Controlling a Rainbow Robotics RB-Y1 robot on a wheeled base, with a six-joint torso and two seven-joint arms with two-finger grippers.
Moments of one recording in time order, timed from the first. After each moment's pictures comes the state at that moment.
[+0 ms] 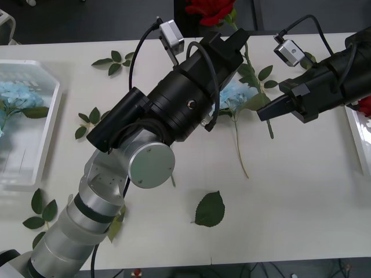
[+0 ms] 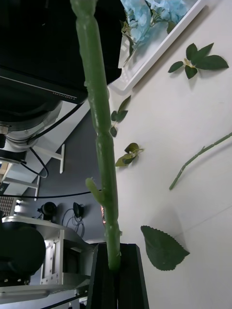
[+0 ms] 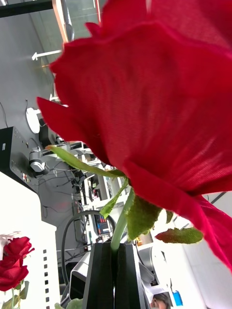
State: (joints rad) right arm -0.79 -0.96 0.51 -1.32 -2.20 1.48 2.30; left arm -0.37 0.14 -0.50 -1.87 0.83 0.13 -0.91
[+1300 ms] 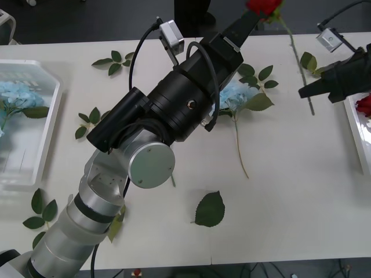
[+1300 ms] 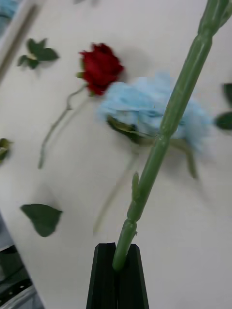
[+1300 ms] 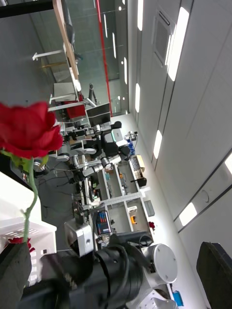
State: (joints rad) right arm -0.79 -1.08 0.42 -1.20 -1.84 1.32 2.22; left arm -0.37 0.13 -0.50 -1.87 0.83 0.13 -0.91
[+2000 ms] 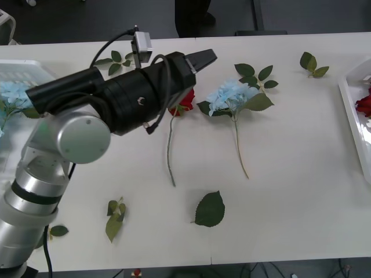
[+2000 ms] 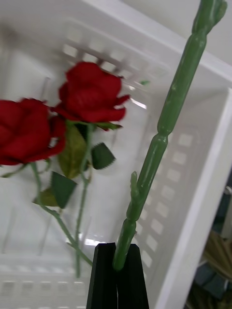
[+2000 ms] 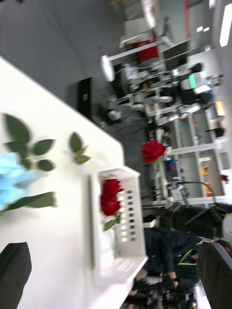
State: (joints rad) right arm -0.79 -1.27 0.44 -0.80 -1.21 1.01 2.22; left arm -0.37 0.35 -0.27 -1.98 0.96 0.71 -0.91
